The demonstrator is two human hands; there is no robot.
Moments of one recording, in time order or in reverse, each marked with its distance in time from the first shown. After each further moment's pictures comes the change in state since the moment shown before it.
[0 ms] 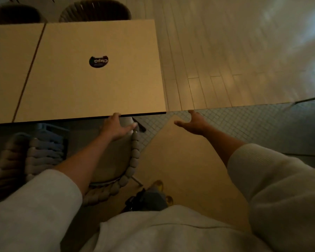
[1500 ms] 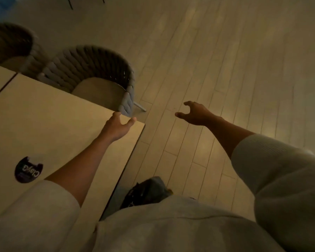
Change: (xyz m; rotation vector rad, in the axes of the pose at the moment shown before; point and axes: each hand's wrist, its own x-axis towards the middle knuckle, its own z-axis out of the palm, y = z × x) left_hand 0.723 0.401 -0.206 -0.453 0.187 -0.392; right_hand 0.880 -0.305 -0.433 -0.457 -0.292 -0.497
